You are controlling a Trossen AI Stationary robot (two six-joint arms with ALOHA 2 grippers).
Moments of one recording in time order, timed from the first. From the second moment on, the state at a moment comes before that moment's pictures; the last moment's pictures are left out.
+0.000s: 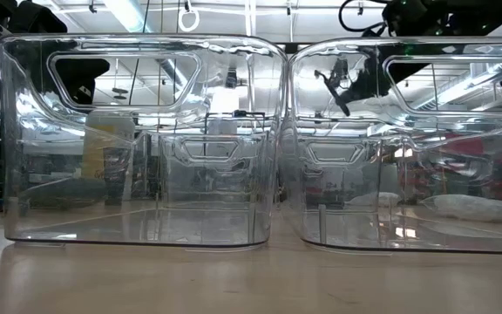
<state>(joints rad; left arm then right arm) -0.04 0.01 0.01 0.04 -0.01 -0.13 -0.55 1.02 0.66 -0.07 -0.06 -0.37</state>
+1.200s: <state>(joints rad) -0.04 0.01 0.01 0.04 -0.01 -0.13 -0.43 1.28 0.66 -0.02 -0.06 -0.37</state>
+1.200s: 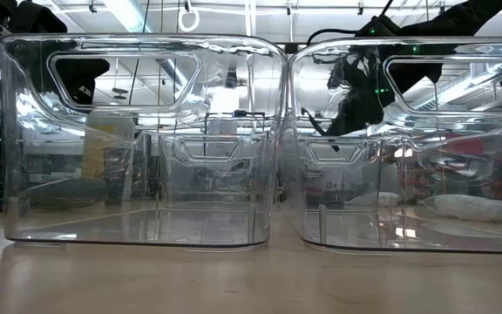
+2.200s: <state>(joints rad) -0.04 0.01 0.01 0.04 -0.01 -0.13 -0.43 1.28 0.66 -0.02 -0.05 -0.32</state>
